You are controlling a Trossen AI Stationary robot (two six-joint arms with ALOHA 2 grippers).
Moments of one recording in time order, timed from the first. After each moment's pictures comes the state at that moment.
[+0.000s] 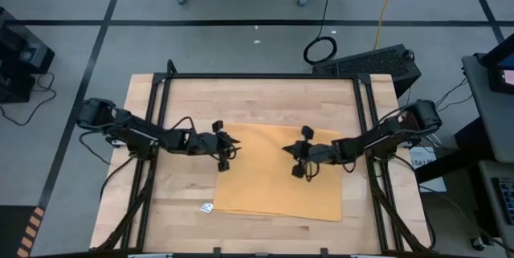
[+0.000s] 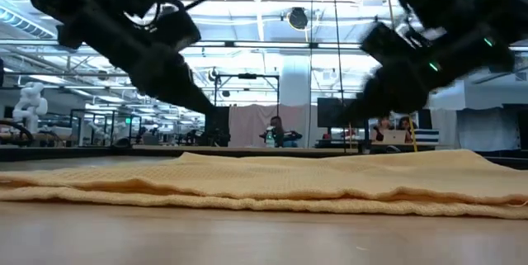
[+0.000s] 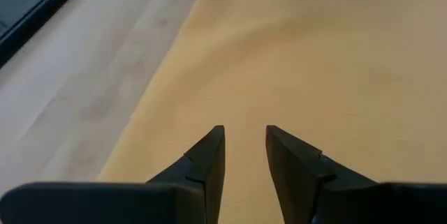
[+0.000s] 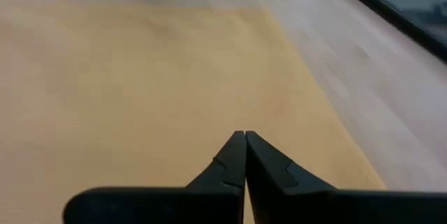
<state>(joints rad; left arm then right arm) -0.11 1.43 0.50 0.35 -0.29 -0.05 0.21 1.54 0.40 0.62 0.47 0.15</state>
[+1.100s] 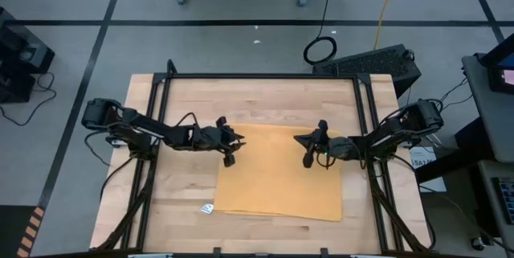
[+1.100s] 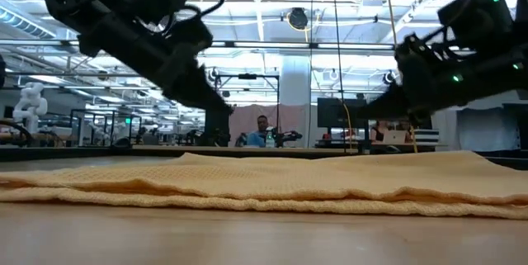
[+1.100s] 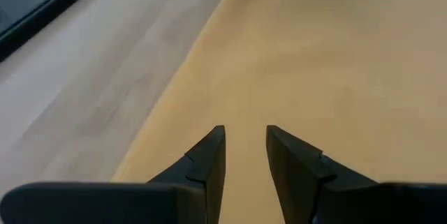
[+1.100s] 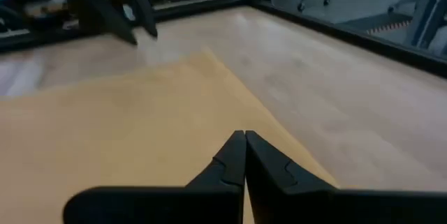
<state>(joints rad) -0.03 1.50 0.52 0.47 -0.22 -0.09 0.16 1.52 0.15 1.08 0.55 0.28</state>
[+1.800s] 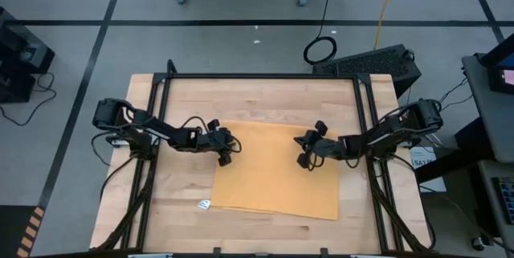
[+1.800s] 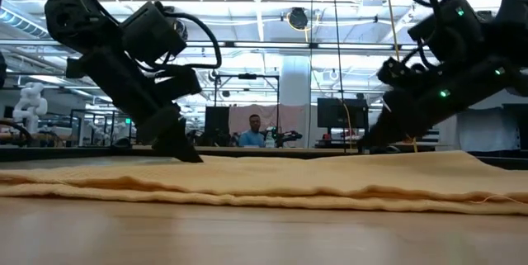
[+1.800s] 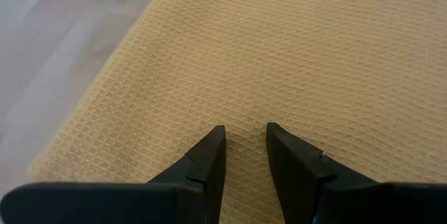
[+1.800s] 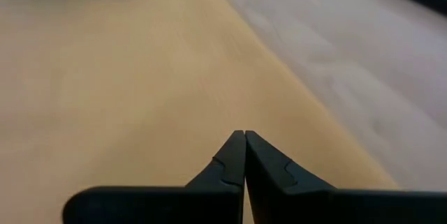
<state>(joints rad) 0.00 1.62 0.47 0.29 -0.30 -0.18 0.12 1.53 0.26 0.66 0.54 0.36</state>
